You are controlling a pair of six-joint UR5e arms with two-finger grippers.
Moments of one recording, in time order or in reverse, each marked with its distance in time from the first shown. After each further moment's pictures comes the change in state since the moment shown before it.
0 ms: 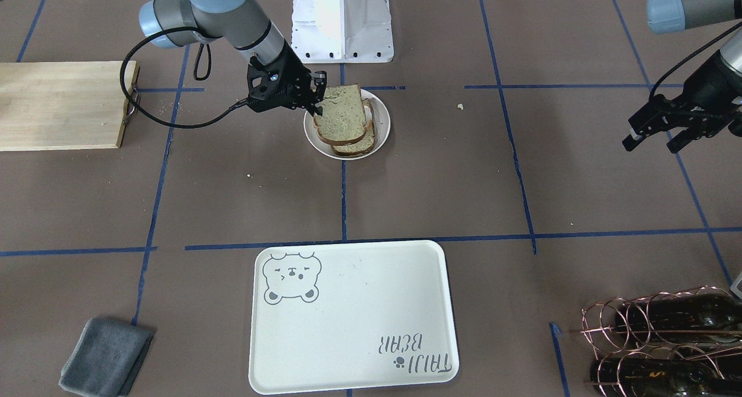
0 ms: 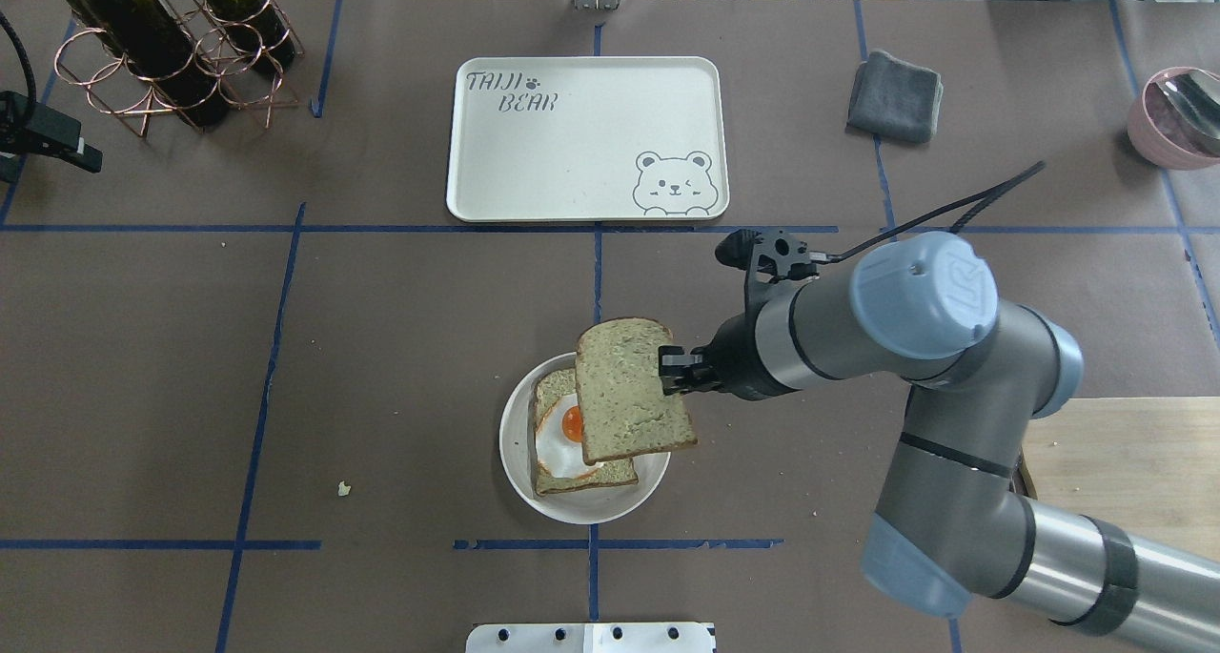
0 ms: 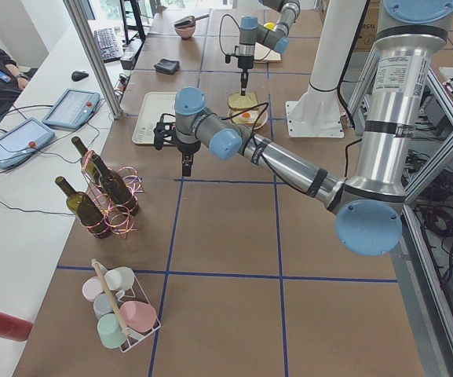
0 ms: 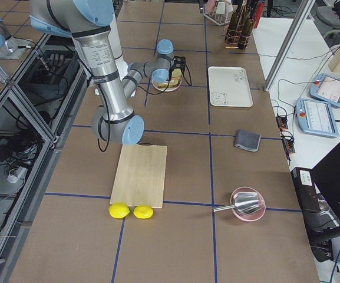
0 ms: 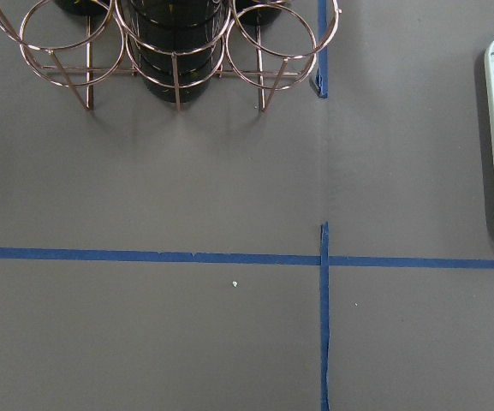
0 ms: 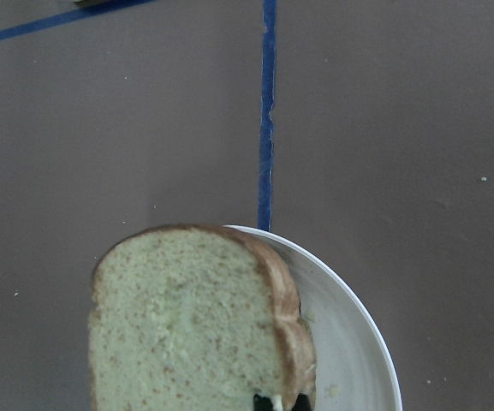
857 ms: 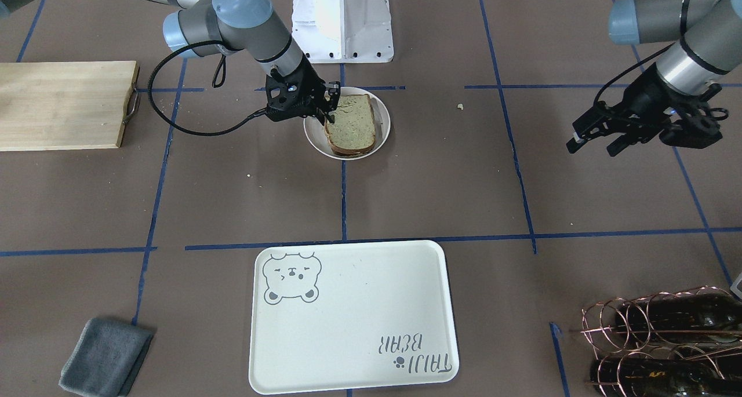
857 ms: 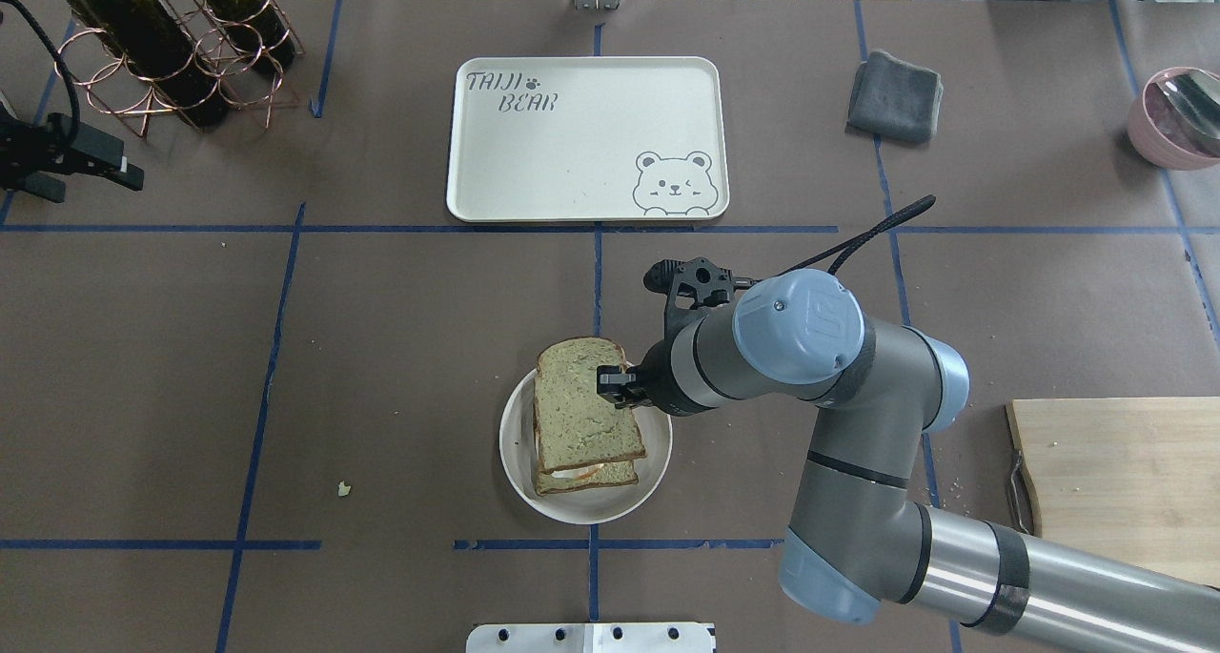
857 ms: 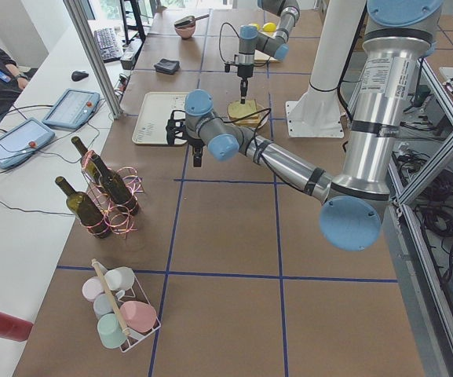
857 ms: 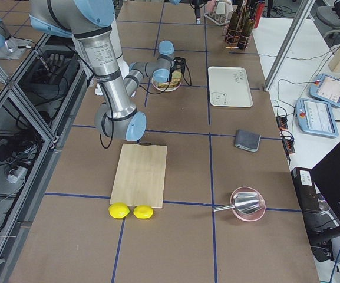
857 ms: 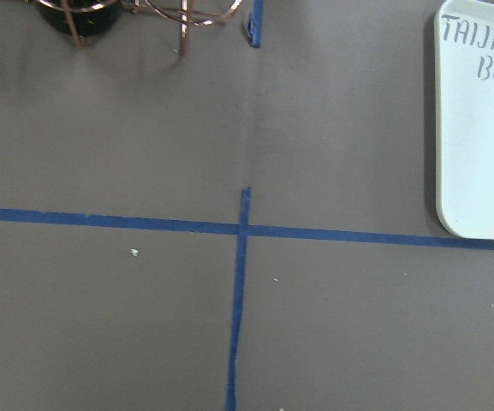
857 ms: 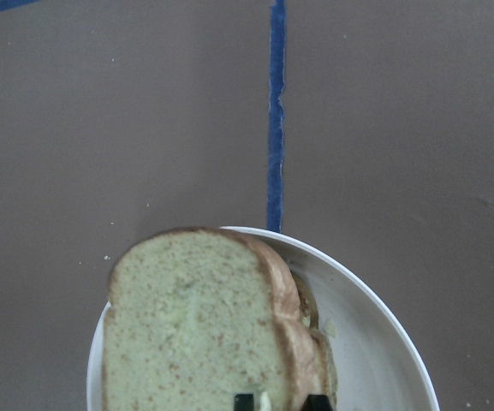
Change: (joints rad) left arm 0.188 -0.053 0.053 -0.214 0.029 -0.294; right arm -0.015 0.044 -0.062 -0.004 -0.010 0.004
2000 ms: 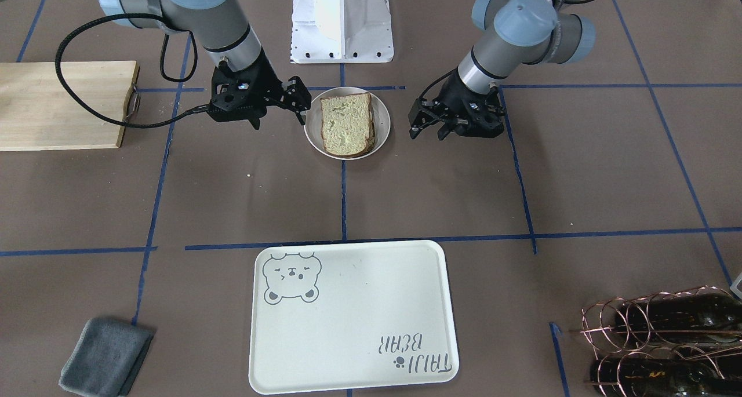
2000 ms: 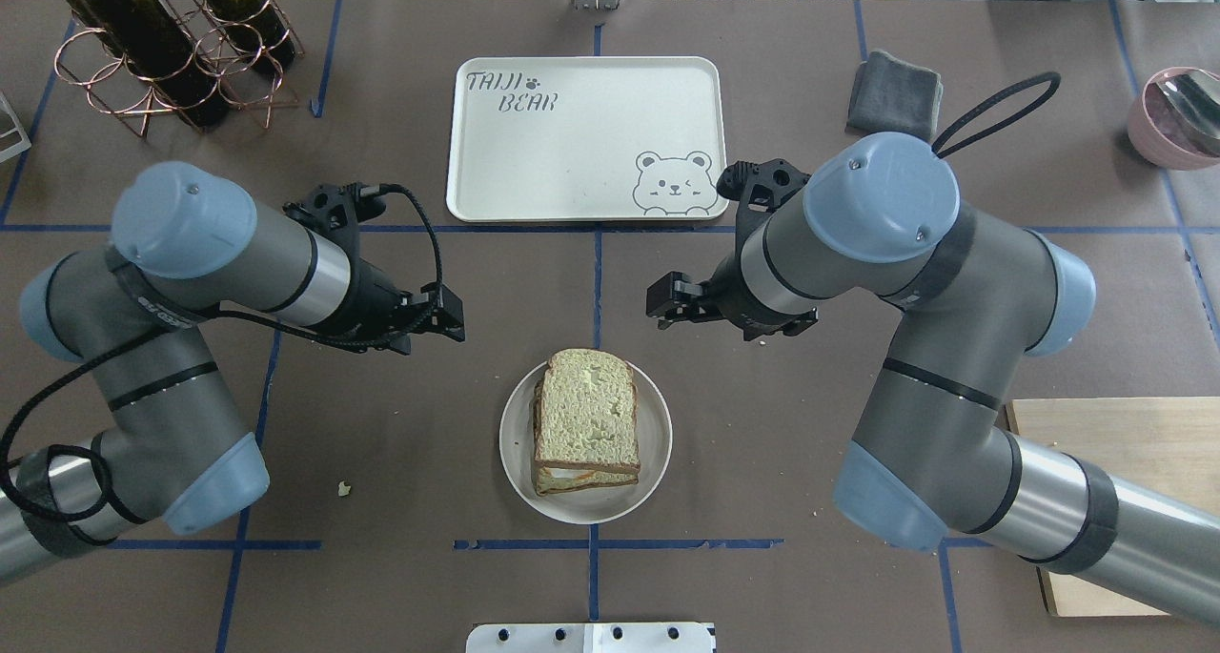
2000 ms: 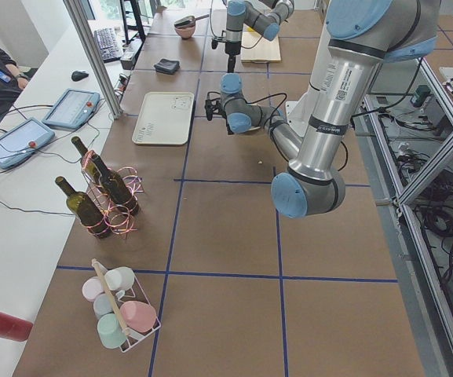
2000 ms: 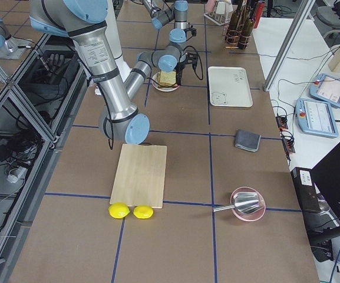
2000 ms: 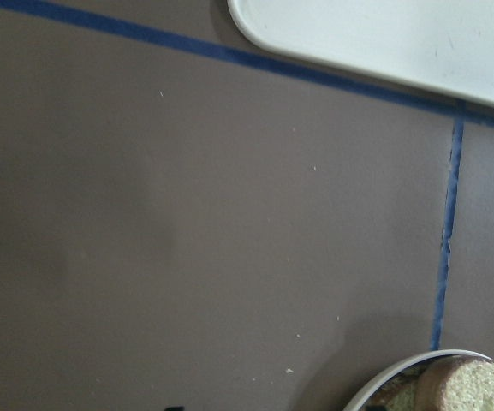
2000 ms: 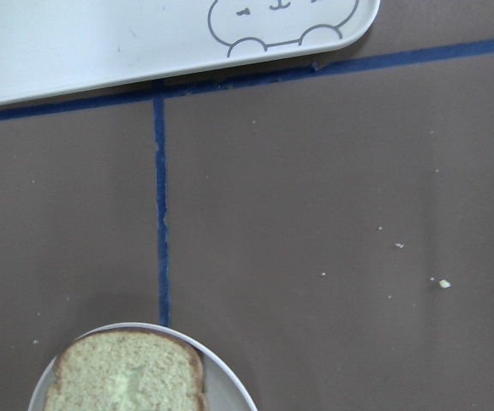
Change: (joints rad) left arm 0.458 -0.210 0.046 -0.029 0.281 -0.402; right arm 0.205 -0.021 0.173 -0.378 0.108 -0.139
